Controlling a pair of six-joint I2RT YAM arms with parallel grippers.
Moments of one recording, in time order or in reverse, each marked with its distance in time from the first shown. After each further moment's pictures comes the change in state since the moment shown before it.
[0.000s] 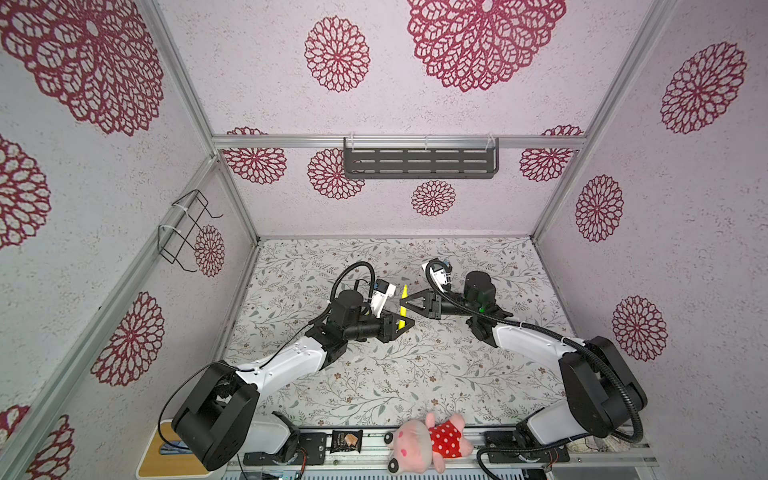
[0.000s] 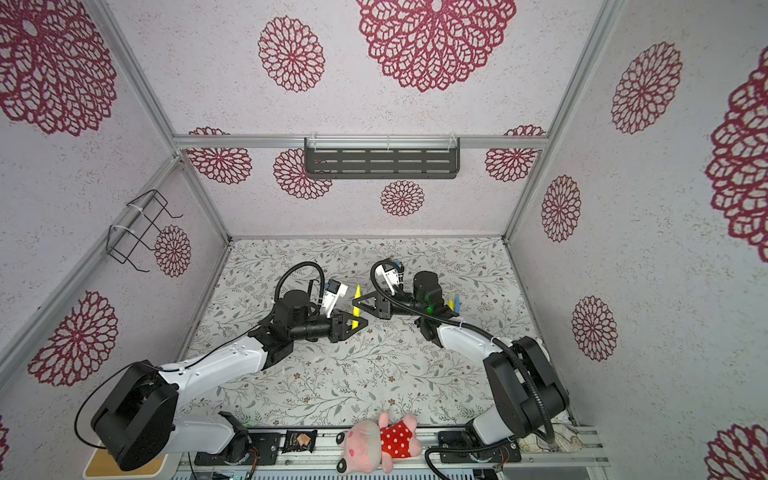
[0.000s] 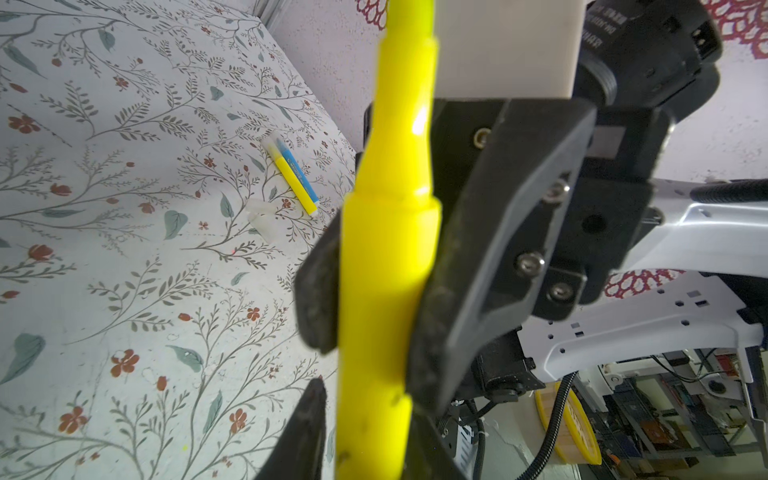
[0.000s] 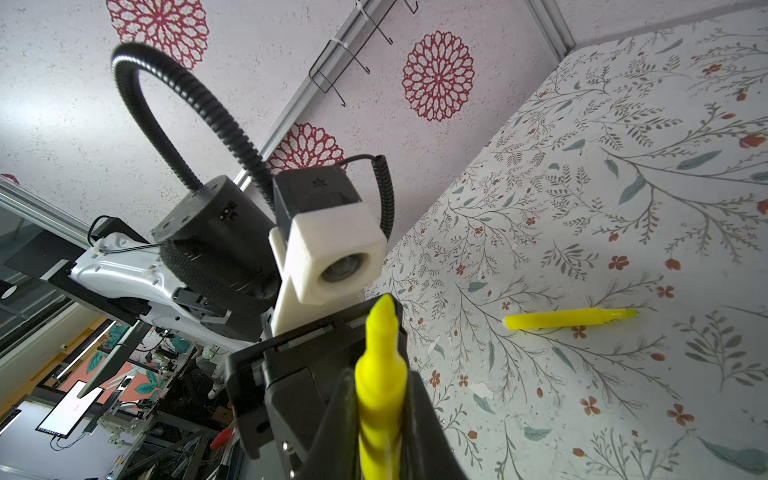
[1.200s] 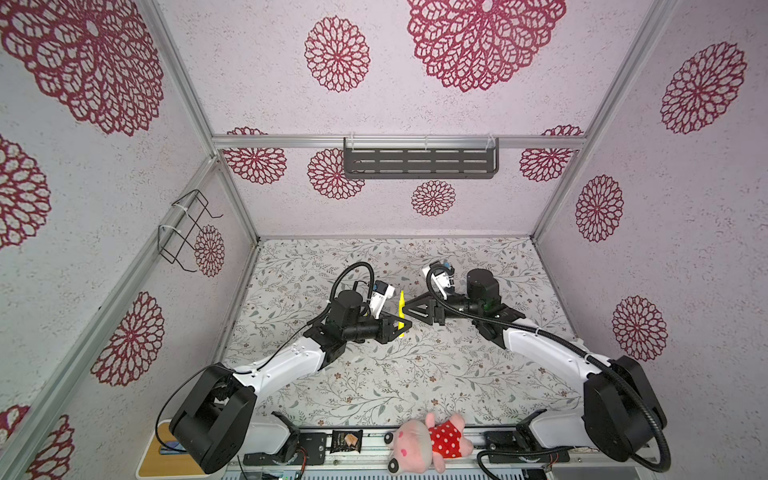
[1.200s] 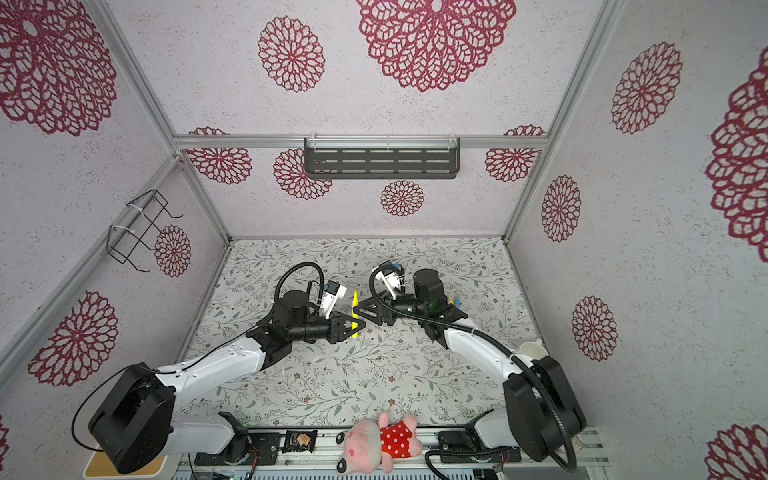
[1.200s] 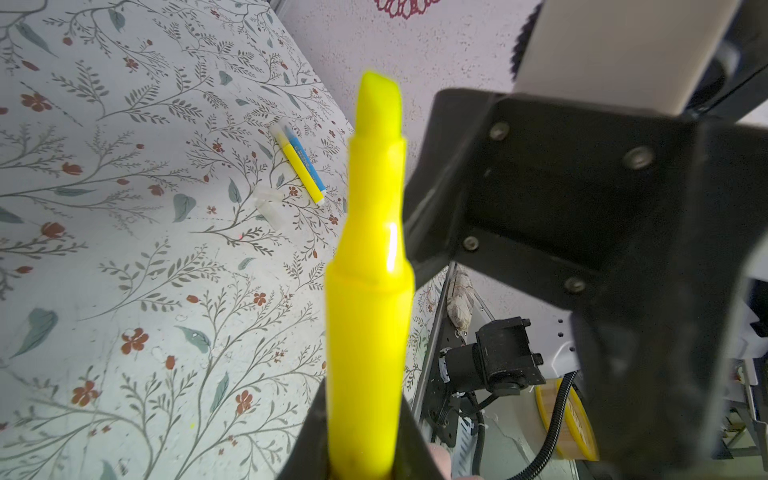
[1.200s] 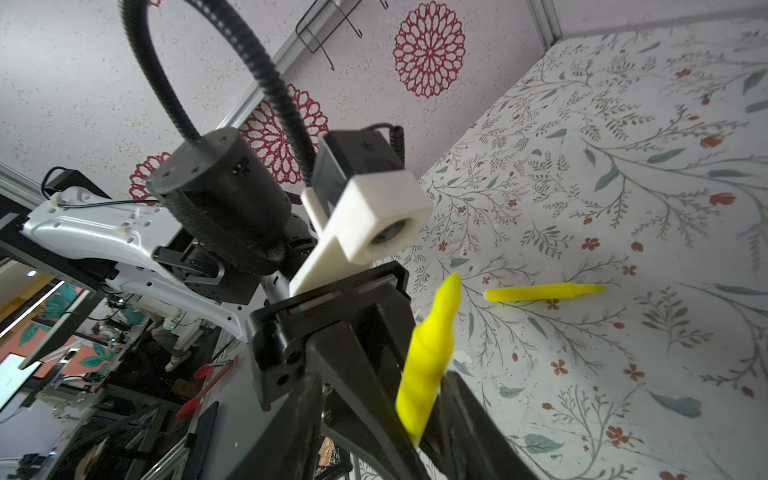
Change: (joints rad) left arm 0.014 -0.027 0.000 -0.082 -0.019 0.023; right arm 0.006 -0.159 0.068 -0.415 0.063 -0.288
